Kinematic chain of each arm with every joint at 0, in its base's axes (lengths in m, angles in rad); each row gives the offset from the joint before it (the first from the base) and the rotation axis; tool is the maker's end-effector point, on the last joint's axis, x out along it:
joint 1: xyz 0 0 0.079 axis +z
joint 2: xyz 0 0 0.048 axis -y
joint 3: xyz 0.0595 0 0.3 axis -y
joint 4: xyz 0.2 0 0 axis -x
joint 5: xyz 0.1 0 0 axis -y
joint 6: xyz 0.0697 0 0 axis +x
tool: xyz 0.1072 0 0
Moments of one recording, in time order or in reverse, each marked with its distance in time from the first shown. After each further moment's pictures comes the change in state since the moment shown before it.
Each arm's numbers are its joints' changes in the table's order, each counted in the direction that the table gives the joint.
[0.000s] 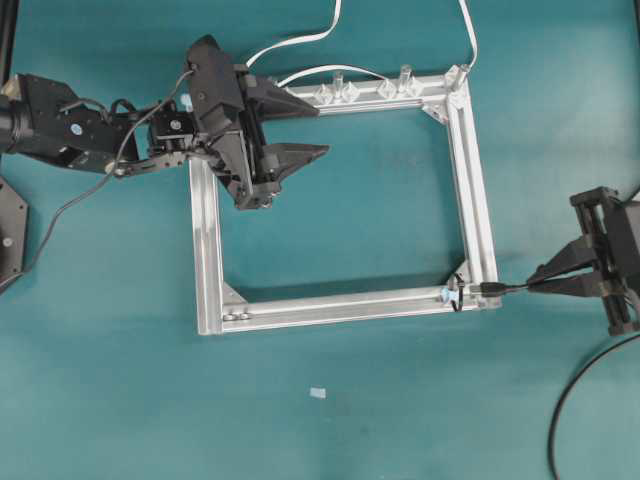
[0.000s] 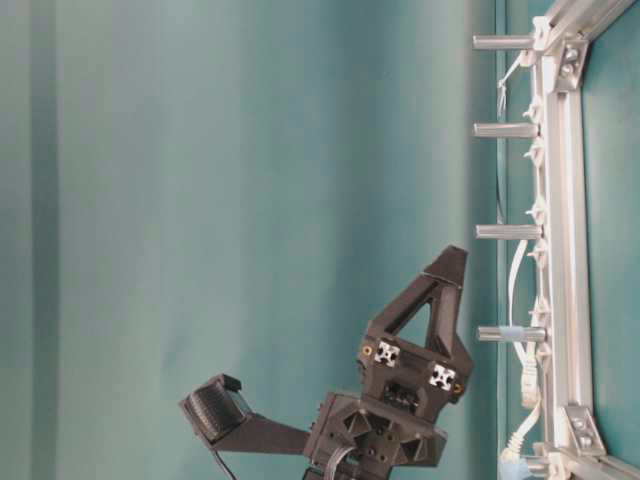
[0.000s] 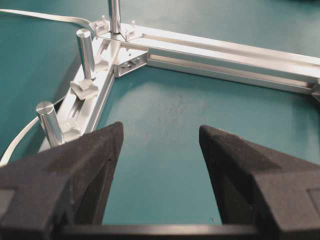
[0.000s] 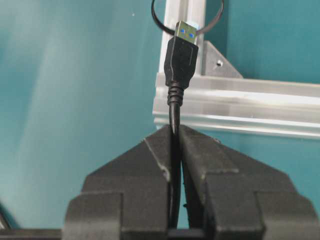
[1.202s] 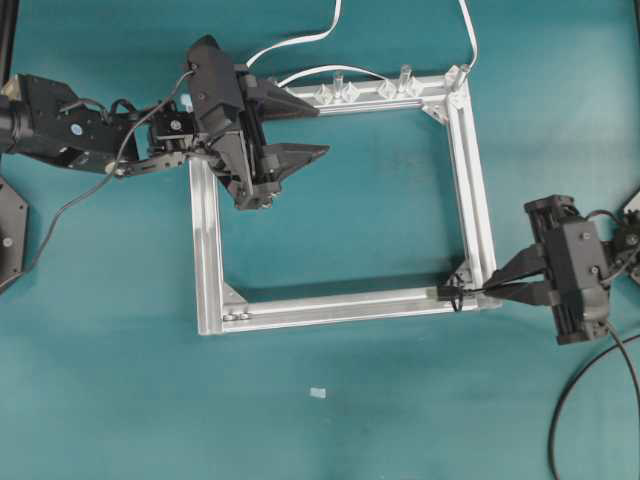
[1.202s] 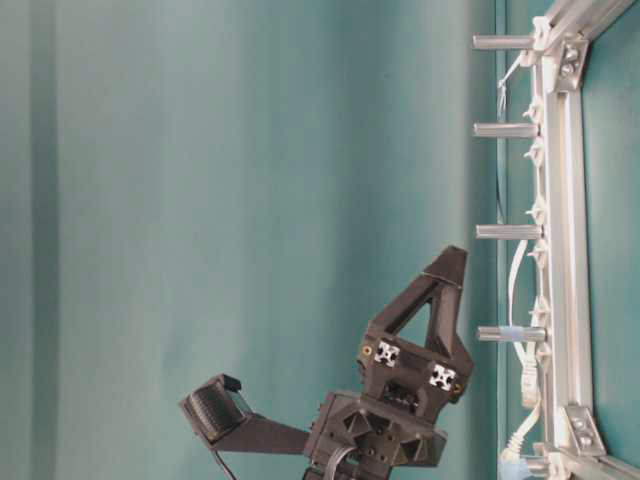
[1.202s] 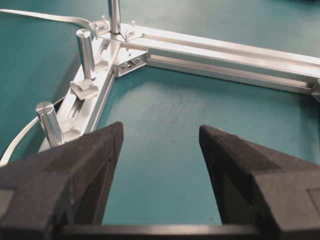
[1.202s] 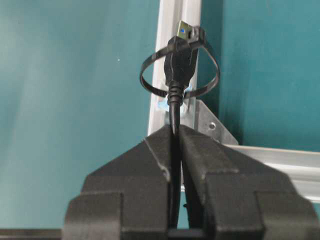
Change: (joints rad) left arm 0.000 -0.002 0.000 0.000 0.000 0.000; right arm 0.000 -0.290 0.160 0.018 0.097 0.000
